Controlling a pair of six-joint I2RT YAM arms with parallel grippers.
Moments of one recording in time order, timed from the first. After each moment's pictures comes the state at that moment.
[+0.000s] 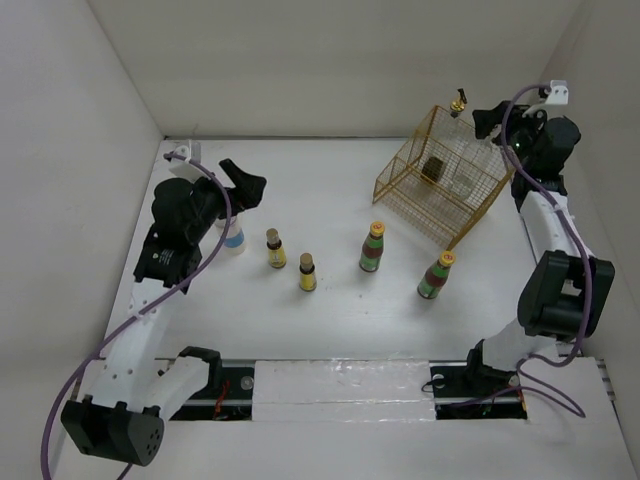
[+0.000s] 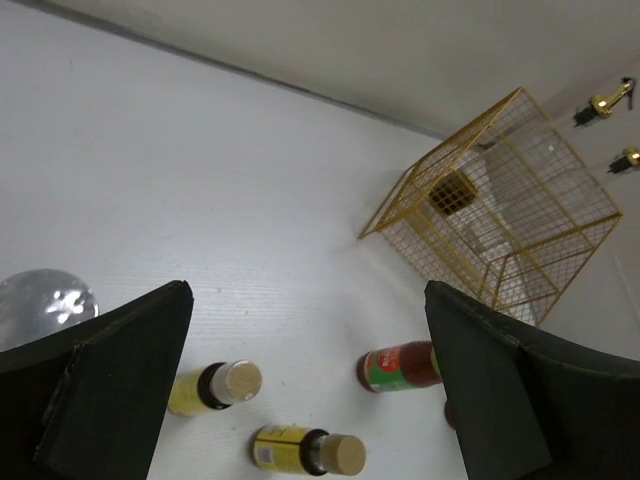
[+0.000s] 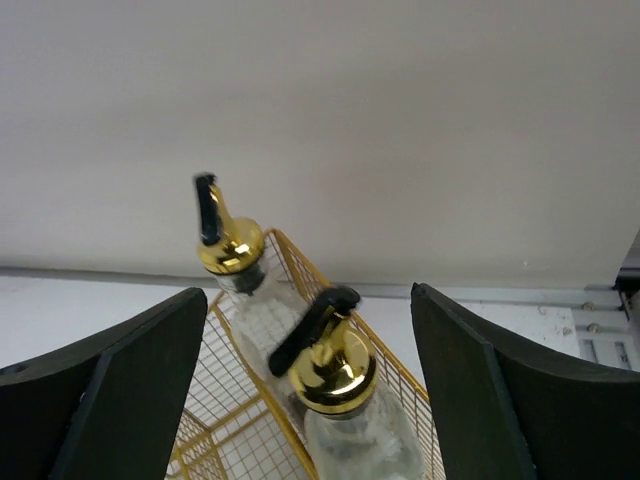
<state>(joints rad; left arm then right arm) -0.19 0.92 0.96 -0.22 0.15 -0.55 -0.23 1.61 1.28 0.45 -0.43 0.25</state>
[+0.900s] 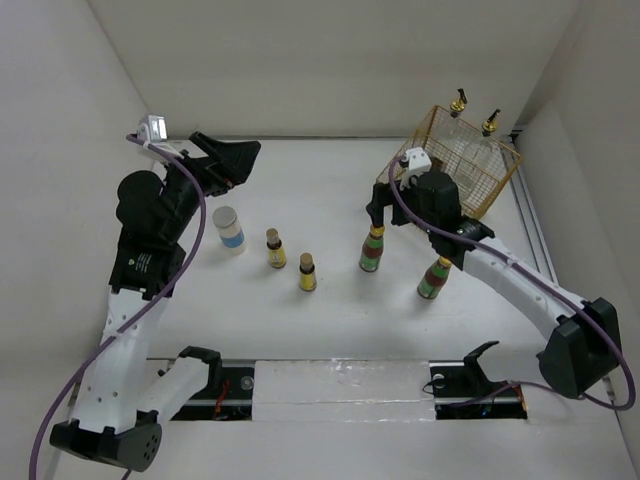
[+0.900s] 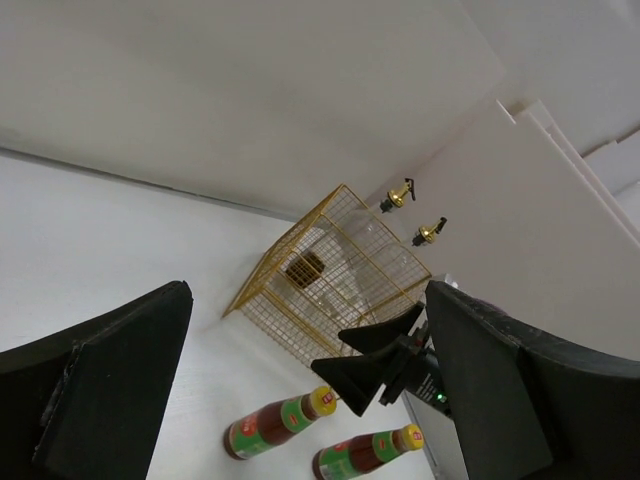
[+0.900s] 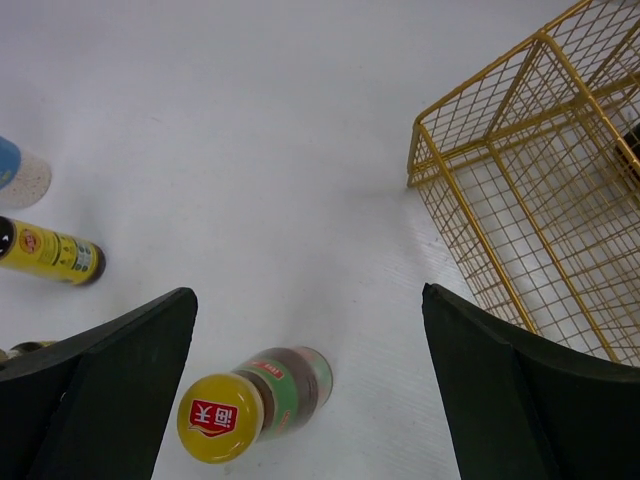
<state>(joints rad) -0.21 0.90 1.20 -0.19 0.19 -0.77 0.50 1.28 1.00 -0.09 0.03 0.16</state>
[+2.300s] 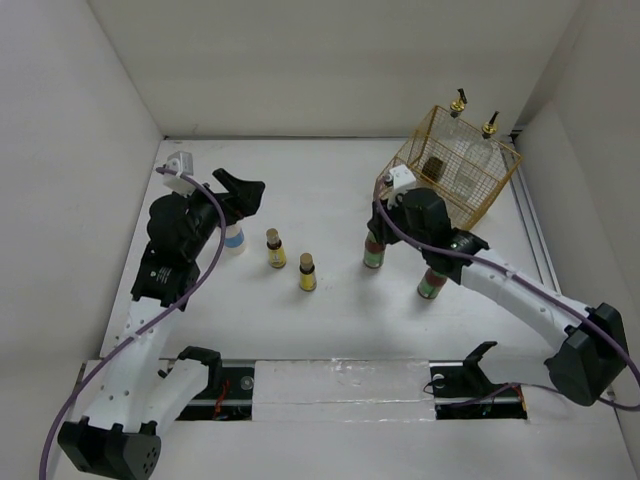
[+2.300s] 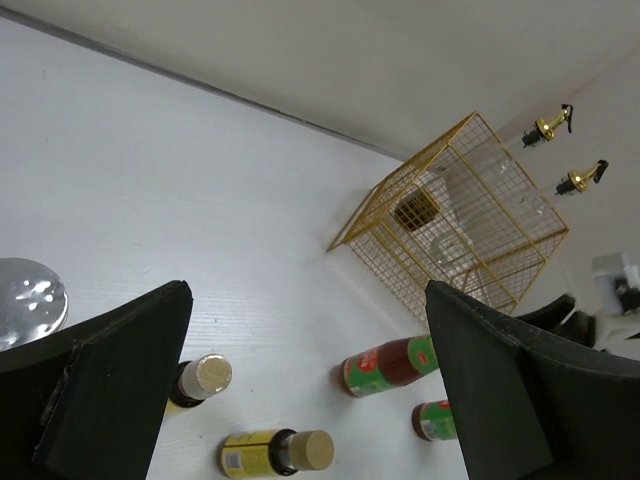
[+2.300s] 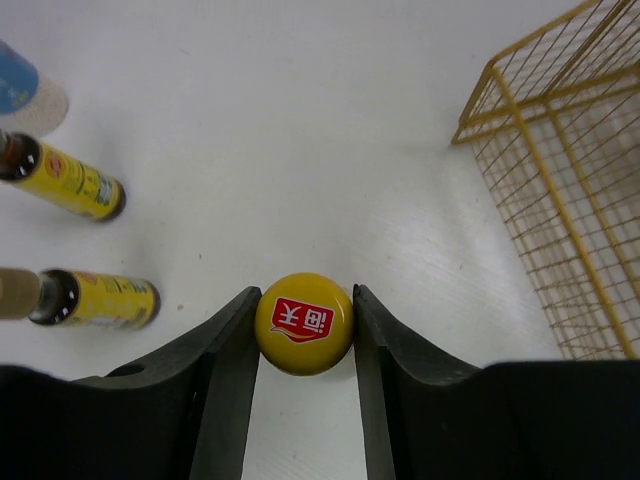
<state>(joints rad) -0.21 0.82 0.90 -0.17 0.12 -0.64 0.64 1.23 0.93 -0.15 0.12 0.15</state>
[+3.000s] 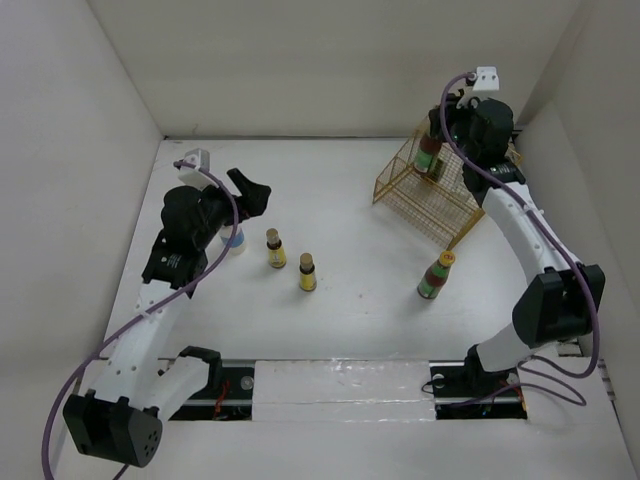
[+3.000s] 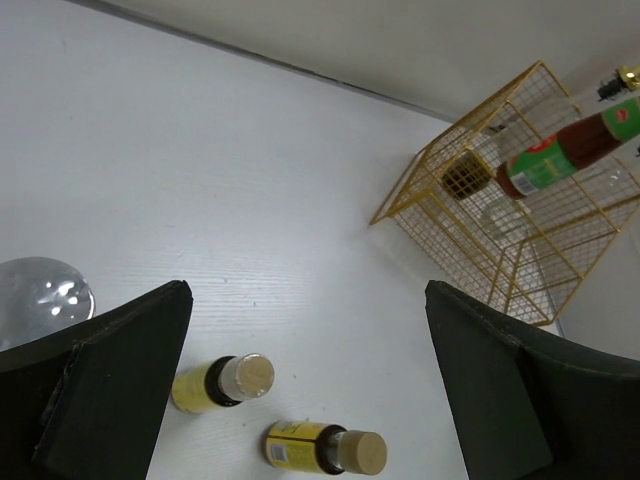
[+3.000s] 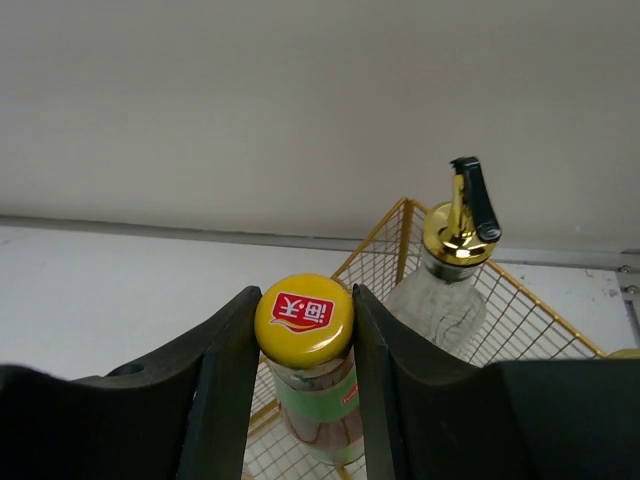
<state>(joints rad) -0.21 0.92 0.88 -0.15 0.14 -0.55 0.17 1.53 1.42 0.08 0.03 0.09</state>
